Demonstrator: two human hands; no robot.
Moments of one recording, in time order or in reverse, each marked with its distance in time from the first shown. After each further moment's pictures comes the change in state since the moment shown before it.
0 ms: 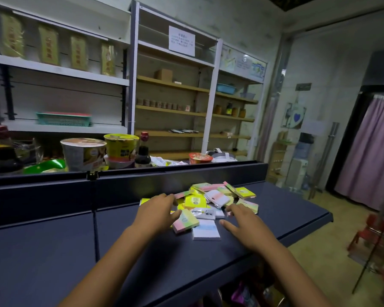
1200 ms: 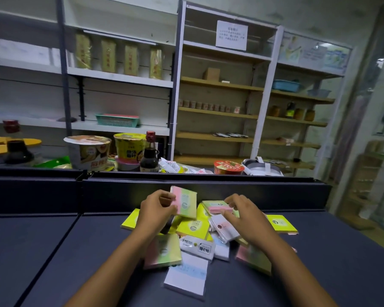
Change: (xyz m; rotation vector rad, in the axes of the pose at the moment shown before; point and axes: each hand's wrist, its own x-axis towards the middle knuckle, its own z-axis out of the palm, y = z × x) left_hand 0.119 0.008 0.089 -0.705 0.412 -0.562; right_hand 0.193 0.086 0.045 0.303 0.011 -0.319
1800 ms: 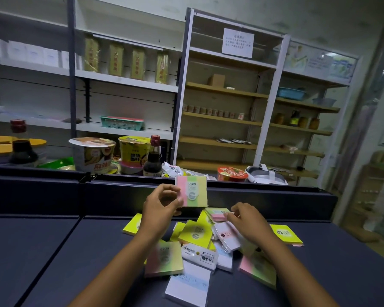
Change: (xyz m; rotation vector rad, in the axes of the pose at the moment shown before) left_hand -0.002 0.015 0.000 -0.422 0.013 0.141; right_hand 0.035 0.011 0.010 -0.078 -0.072 0.142
